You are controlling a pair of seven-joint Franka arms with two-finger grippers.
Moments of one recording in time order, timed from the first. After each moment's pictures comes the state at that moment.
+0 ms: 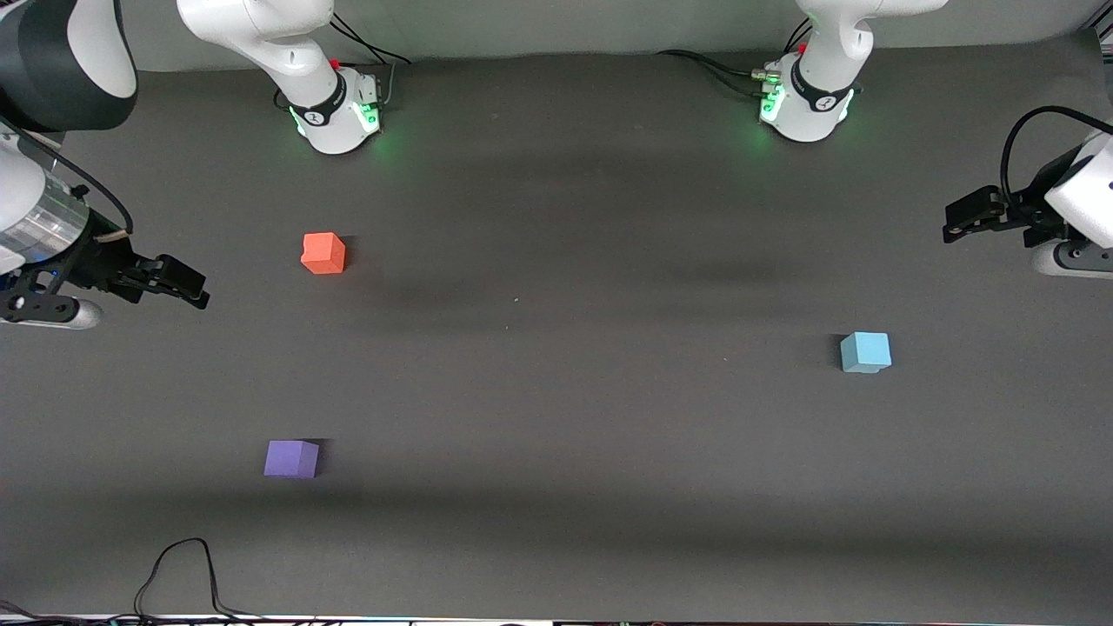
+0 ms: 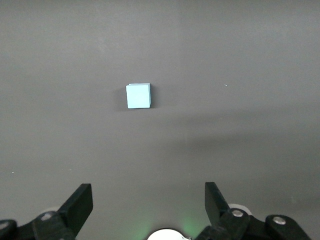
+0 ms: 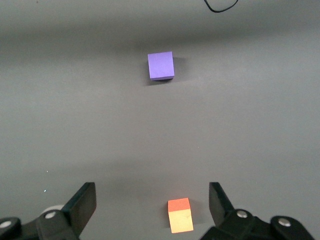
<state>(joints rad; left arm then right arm) -0.02 0.02 -0.01 -1.58 -0.01 1.48 0.05 0.12 0.01 -0.08 -1.70 0.00 1.77 0.18</state>
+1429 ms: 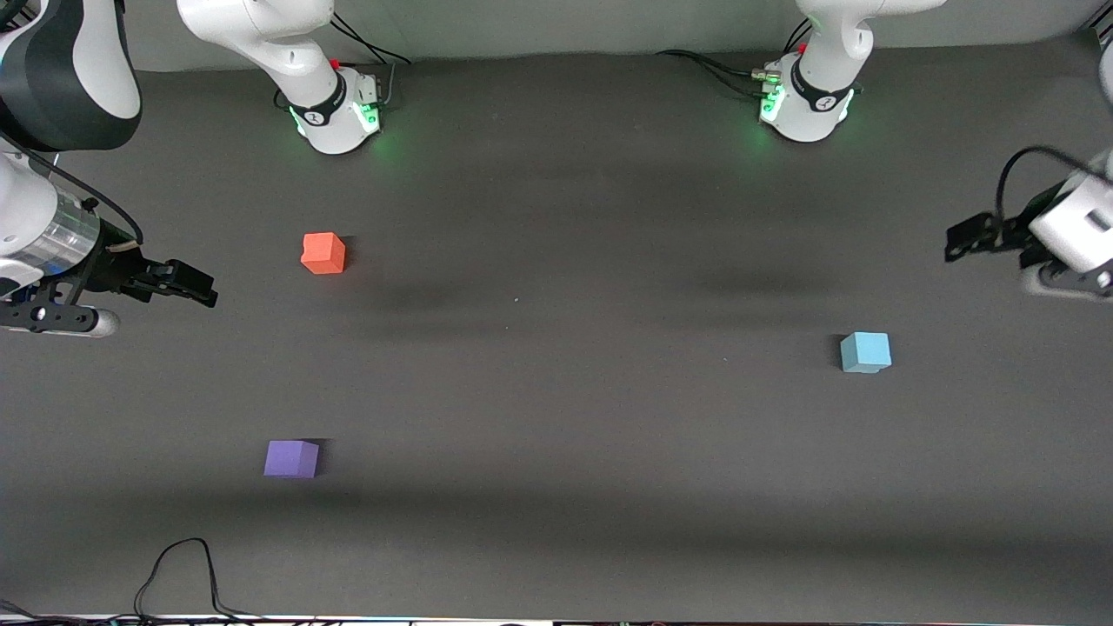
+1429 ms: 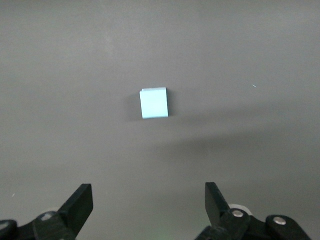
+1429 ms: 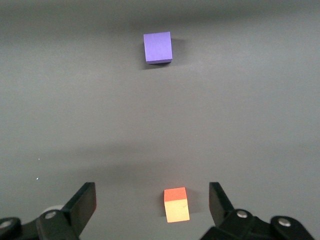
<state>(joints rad) 0.03 0.02 0.01 -1.85 0.01 1.77 0.16 0.12 0.04 -0.09 -1.72 0.01 1.75 0.15</state>
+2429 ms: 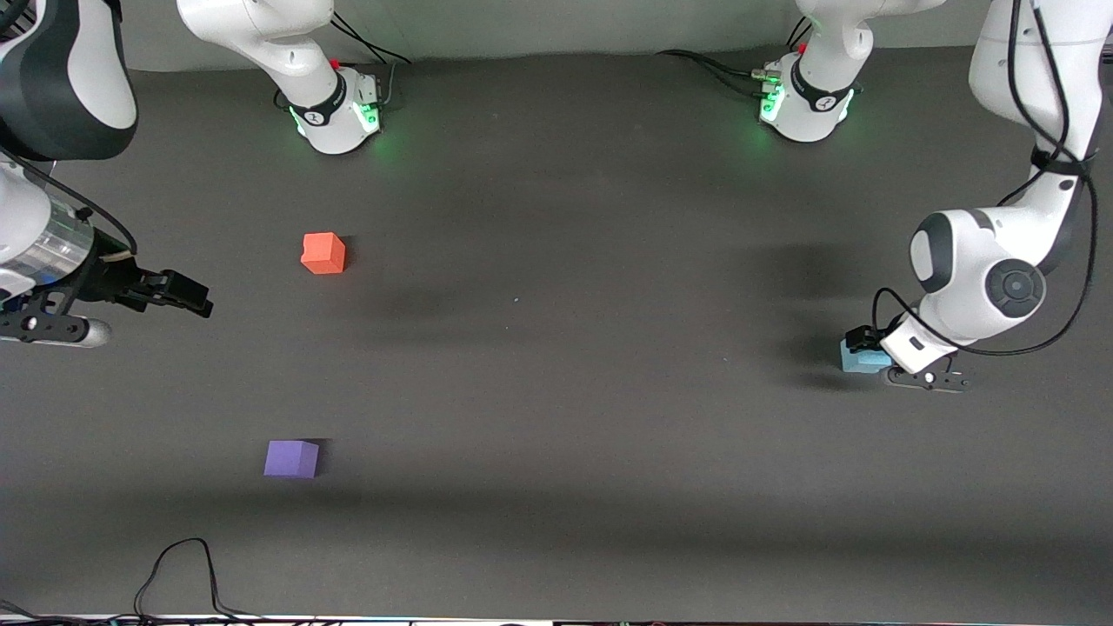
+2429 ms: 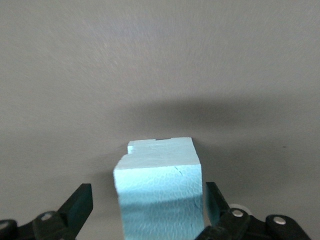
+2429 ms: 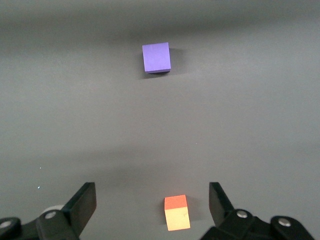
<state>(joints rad) 0.05 0.42 0.01 -2.14 0.02 2.50 0.16 0.12 0.07 -0.10 -1.68 0.01 1.75 0.15</state>
